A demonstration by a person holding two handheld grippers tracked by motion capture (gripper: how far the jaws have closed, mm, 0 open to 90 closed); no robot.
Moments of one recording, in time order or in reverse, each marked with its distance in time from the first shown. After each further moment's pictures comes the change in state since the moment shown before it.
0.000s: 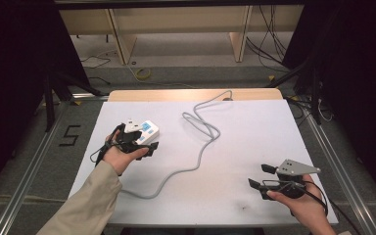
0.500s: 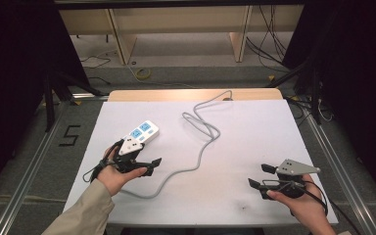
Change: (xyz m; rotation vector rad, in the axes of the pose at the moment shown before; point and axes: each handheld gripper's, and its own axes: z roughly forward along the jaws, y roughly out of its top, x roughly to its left) left arm -0.028 -0.032 -0.029 -0.087 -0.103 0.088; right arm 0.000 0.000 0.001 -0.002 0.000 0.001
